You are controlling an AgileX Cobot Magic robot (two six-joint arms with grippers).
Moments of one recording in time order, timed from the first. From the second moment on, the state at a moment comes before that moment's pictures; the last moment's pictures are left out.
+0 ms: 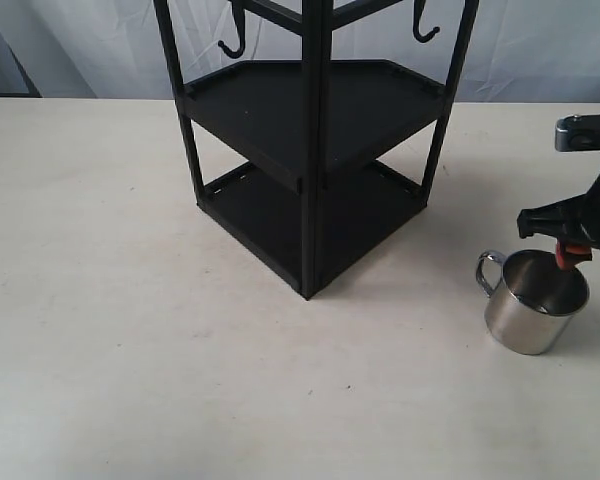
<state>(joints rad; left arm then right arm) -0.17 0.00 0.00 0.07 0.13 -0.01 0.10 1.59 -0.89 -0.17 0.75 0.26</state>
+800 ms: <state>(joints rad) -0.17 0.00 0.00 0.07 0.13 -0.01 0.14 1.42 -0.79 0.06 0.67 0.25</state>
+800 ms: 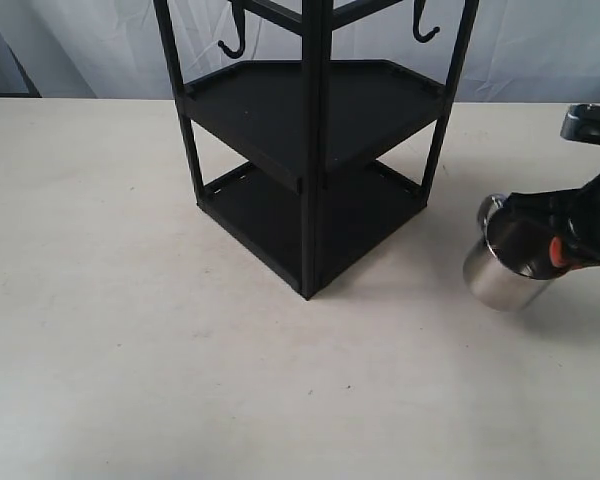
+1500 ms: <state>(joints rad) -0.17 0.00 0.00 0.07 0.13 -0.01 0.72 1.28 -0.71 0.93 0.14 -0.26</state>
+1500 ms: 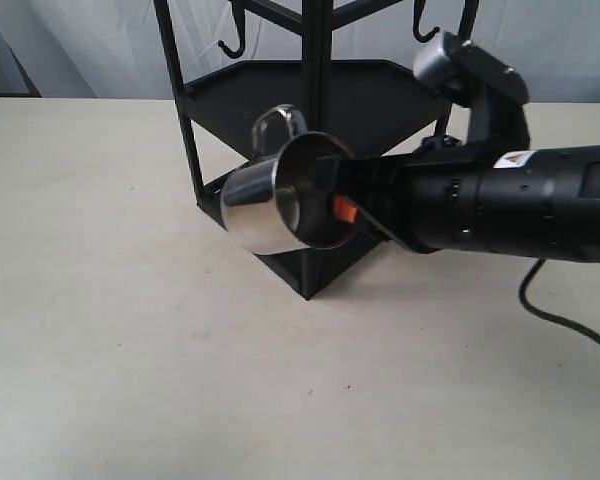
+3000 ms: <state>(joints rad) -0.17 0.00 0.00 0.07 0.13 -0.01 0.85 1.55 -0.89 1.16 -0.20 -0.24</state>
